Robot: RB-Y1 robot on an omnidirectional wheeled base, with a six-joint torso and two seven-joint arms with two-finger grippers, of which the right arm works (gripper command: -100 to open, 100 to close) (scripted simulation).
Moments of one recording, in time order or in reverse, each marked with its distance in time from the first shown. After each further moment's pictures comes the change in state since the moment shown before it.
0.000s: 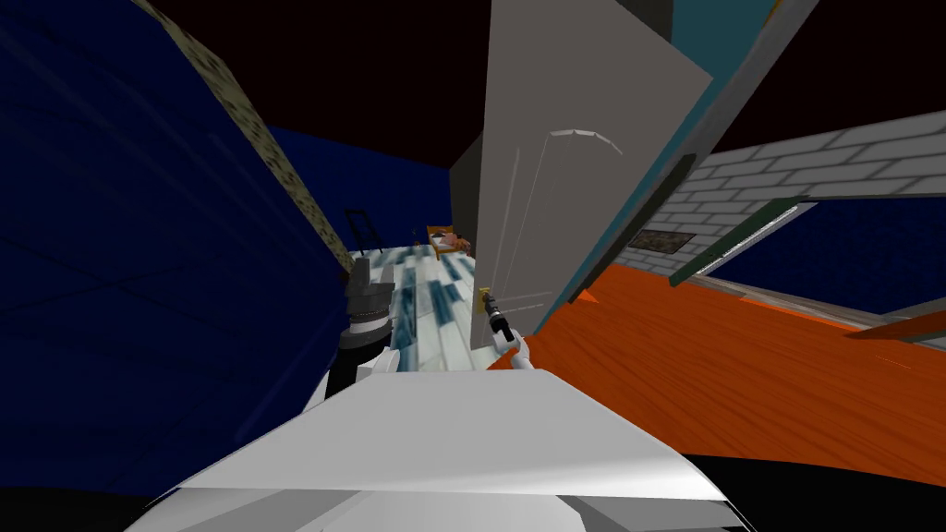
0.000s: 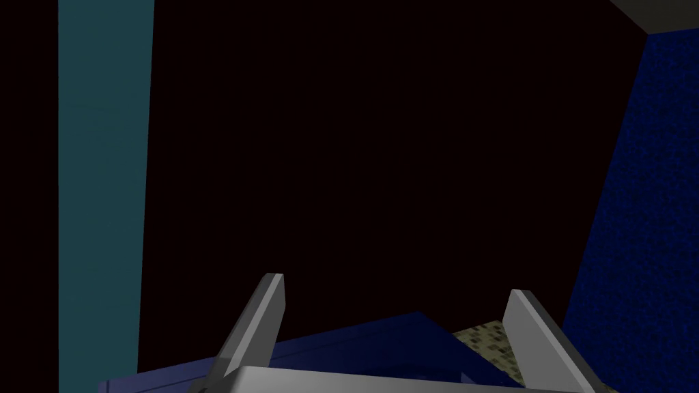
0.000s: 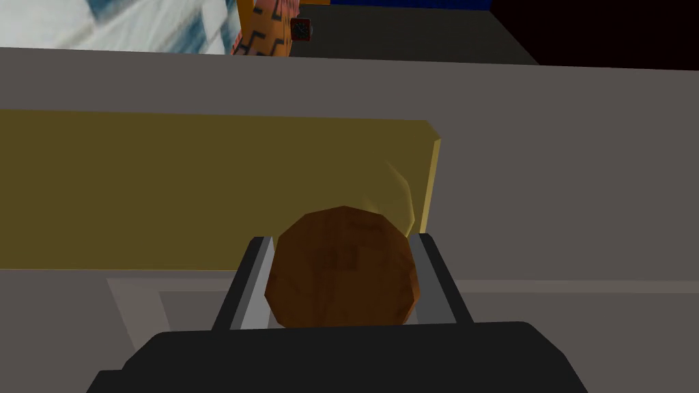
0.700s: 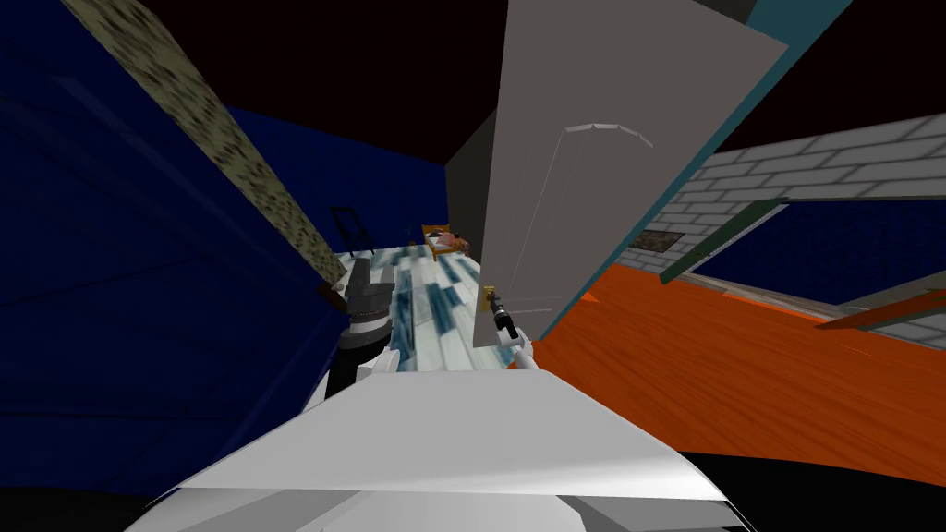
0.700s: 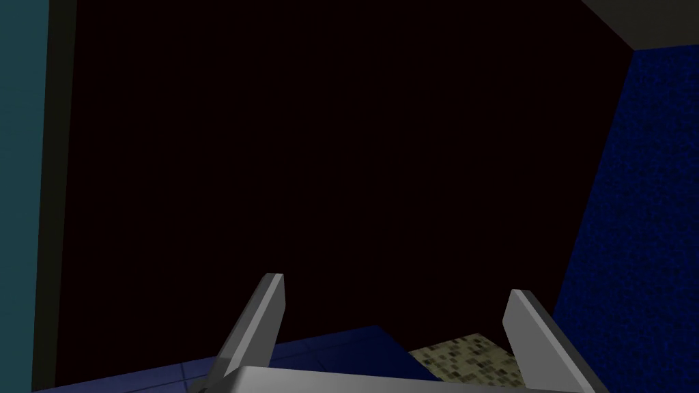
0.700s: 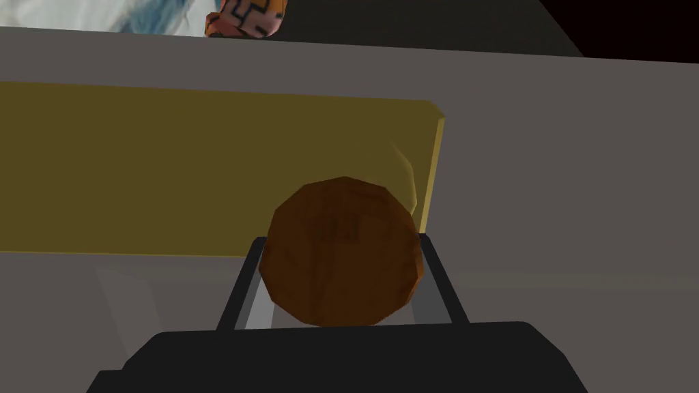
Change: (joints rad) arm -0.019 -0.009 -0.077 0.017 -0.011 -0.001 0.016
